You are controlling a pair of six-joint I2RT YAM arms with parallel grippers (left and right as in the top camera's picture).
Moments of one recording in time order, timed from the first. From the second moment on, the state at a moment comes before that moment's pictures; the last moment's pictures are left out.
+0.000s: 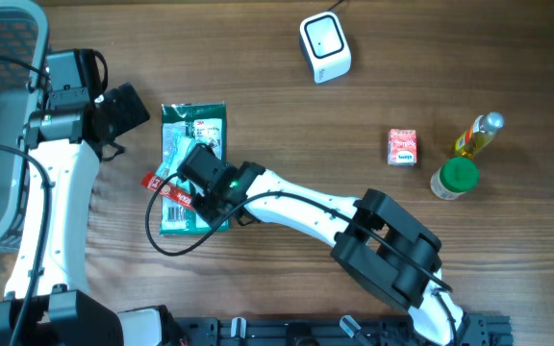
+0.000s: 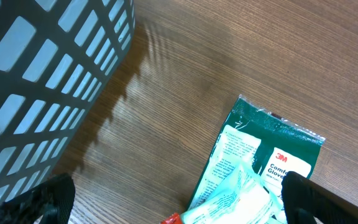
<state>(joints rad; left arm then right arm) 0.13 1.49 1.29 -0.81 -0.17 -0.35 1.00 2.13 1.51 -0.50 -0.09 0.20</state>
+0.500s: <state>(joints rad) 0.13 1.49 1.29 -0.81 -0.17 -0.35 1.00 2.10 1.50 -0.48 -0.17 0.15</state>
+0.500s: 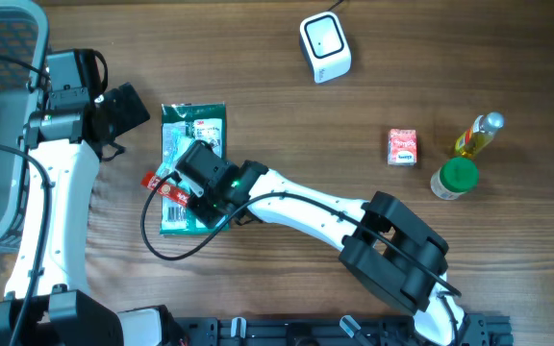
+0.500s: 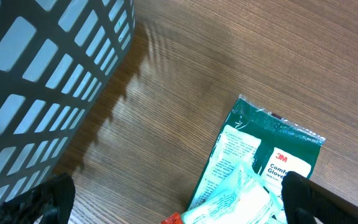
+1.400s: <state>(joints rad) 0.13 1.49 1.29 -0.81 -0.17 -0.35 1.00 2.10 1.34 -0.24 -0.18 -0.01</state>
